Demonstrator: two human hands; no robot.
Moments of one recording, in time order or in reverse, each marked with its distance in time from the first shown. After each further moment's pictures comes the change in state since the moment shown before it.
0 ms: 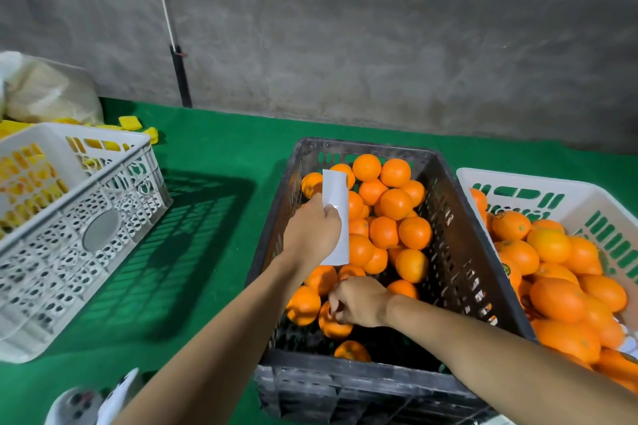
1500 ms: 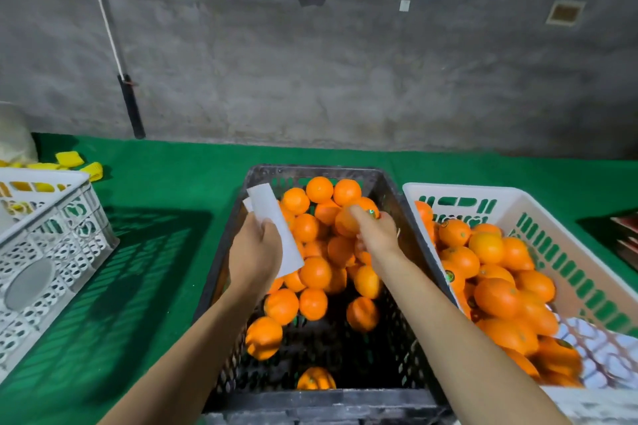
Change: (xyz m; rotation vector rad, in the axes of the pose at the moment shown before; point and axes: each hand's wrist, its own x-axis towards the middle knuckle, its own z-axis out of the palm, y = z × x) left_hand -0.006 0.005 -0.005 -0.273 0.220 0.024; right_hand -0.033 0.045 -0.107 1.335 1.012 0.594
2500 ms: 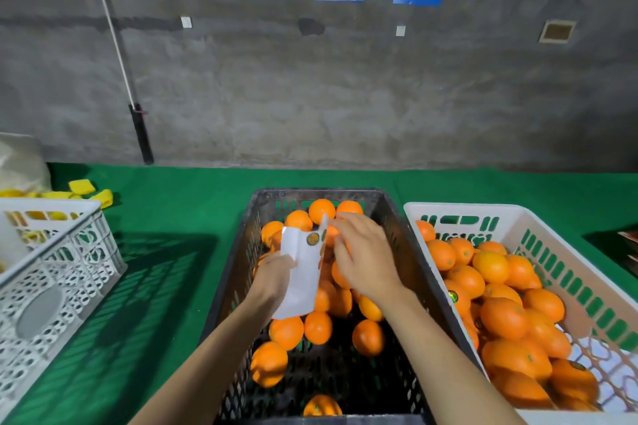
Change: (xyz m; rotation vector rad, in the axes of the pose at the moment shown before) left_hand 0.003 0.013 0.003 -0.365 -0.377 -0.424; right_hand -0.028 -0.008 -0.006 -0.792 -0.061 -1.023
